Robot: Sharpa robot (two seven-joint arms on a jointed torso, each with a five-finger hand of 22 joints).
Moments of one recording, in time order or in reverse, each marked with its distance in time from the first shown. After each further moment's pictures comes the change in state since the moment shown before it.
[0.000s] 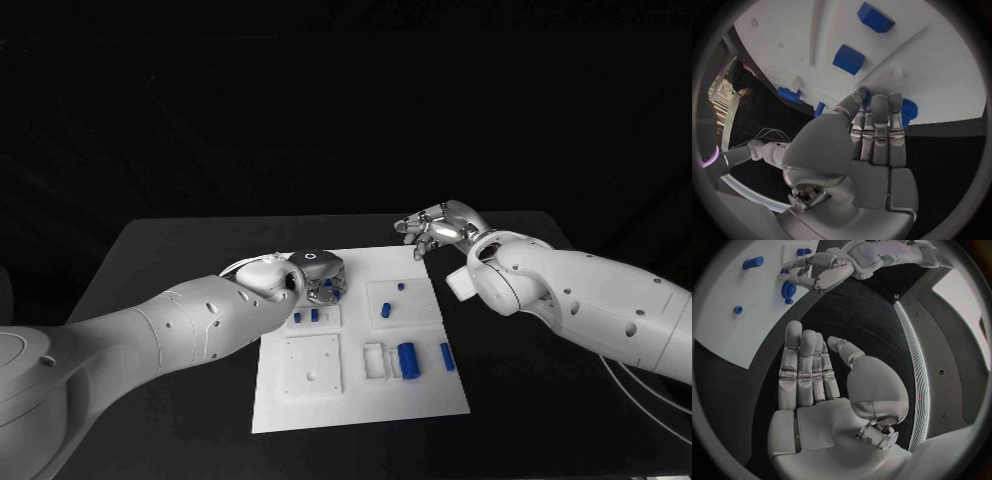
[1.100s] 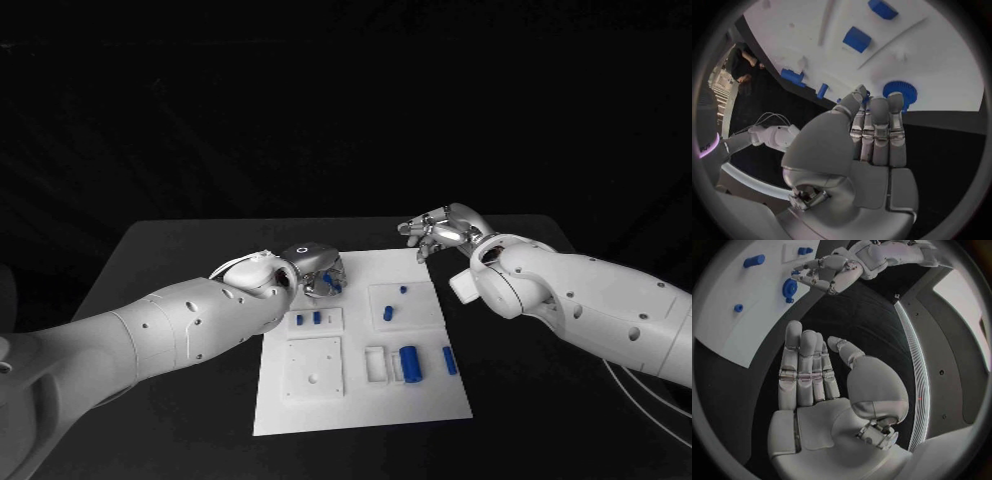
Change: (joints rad) left arm -0.003 -0.084 0.068 0.115 0.063 -0.055 -0.005; left_hand 0.014 0.009 0.001 -0.026 0.008 0.030 0.002 -0.004 0.002 0.055 -0.006 -0.005 0.001 0.057 -0.008 0.010 0.005 0.023 0.019 -0.004 0.054 0.000; right arm 0.000 -0.001 0.000 -0.006 0.000 -0.002 0.002; right_hand 0.000 0.000 0.000 0.000 0.000 0.000 0.000 0.000 0.000 0.000 0.000 0.000 -0.001 -0.003 -0.004 0.004 -0.004 0.000 0.000 0.000 0.000 0.000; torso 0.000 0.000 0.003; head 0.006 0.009
